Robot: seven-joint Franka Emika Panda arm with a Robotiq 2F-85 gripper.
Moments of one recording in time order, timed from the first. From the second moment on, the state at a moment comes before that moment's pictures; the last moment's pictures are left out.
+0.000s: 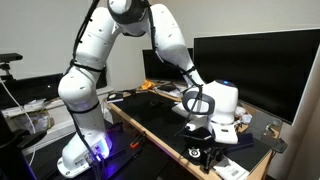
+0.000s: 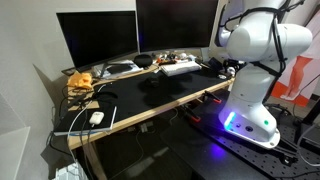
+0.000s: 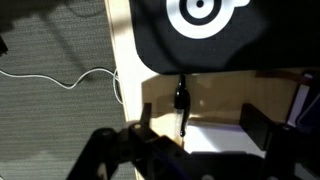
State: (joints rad) arm -0.56 0.53 -0.54 -2.23 0.36 2.64 0.50
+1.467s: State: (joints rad) arm -0.51 0.38 -0.57 -2.38 0.35 2.72 0.40
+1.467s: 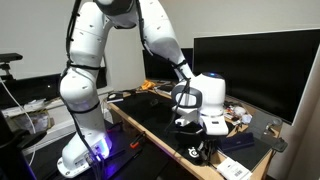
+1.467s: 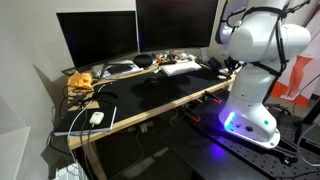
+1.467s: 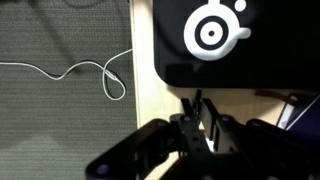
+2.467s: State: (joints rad) arm -0.50 0.25 -0.59 -2.47 0.30 2.73 0.38
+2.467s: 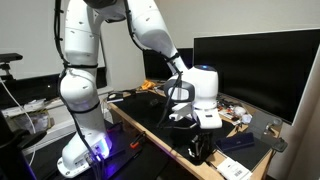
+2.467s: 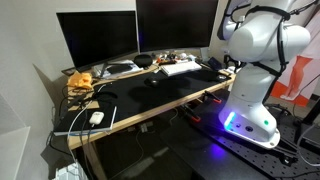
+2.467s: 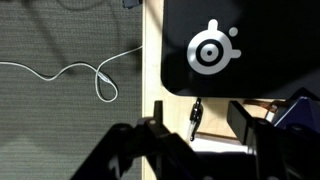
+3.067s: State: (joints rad) arm -0.49 0.35 -0.59 -2.38 0.30 2.71 0.48
